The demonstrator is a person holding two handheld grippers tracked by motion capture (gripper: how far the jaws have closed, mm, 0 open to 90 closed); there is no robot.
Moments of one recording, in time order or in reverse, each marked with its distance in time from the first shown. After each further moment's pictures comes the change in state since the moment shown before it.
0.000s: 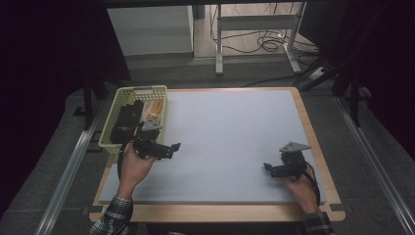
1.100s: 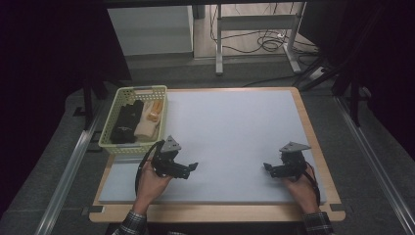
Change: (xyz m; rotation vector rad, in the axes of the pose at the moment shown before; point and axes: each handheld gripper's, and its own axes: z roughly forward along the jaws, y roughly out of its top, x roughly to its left) left arm -0.052 -0.032 0.034 -0.013 -0.113 0.070; right arm 0.000 0.000 0.000 0.000 0.000 -0.001
